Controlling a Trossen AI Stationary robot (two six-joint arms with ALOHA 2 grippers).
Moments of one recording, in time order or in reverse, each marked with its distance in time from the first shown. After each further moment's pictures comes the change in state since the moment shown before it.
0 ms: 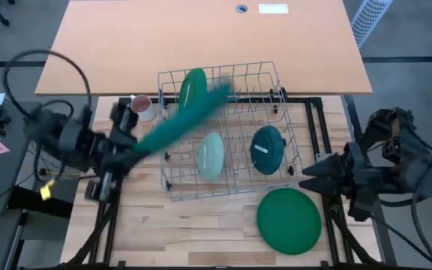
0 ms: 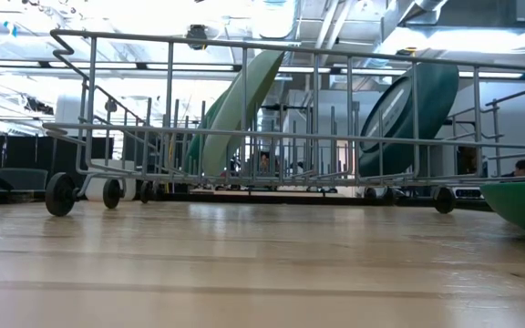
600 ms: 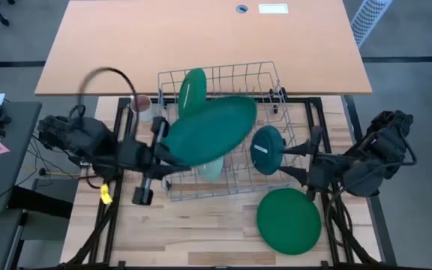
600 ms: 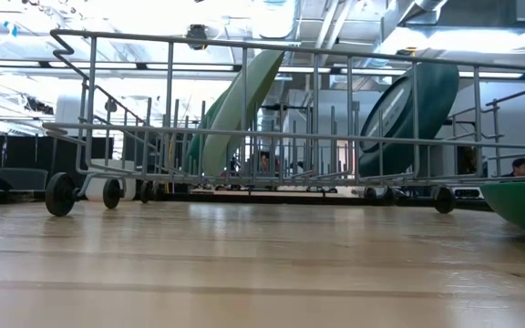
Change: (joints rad) left arm 0.161 0.036 -0.002 -0.334 0.159 -0.068; right arm -0.224 0.023 -0.023 -0.391 -0.085 0.832
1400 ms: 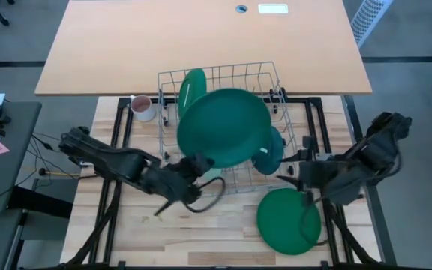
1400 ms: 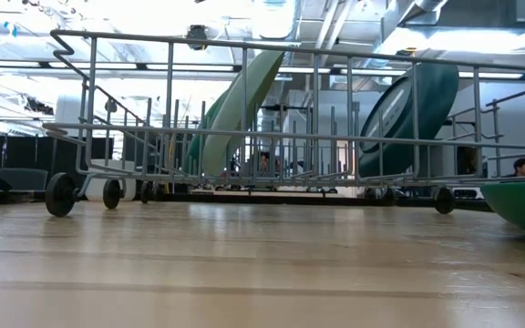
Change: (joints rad) left arm -0.002 0.252 -0.003 -0.574 -0.565 1.029; right arm -0.025 0.004 -0.085 -0.157 -0.145 0.535
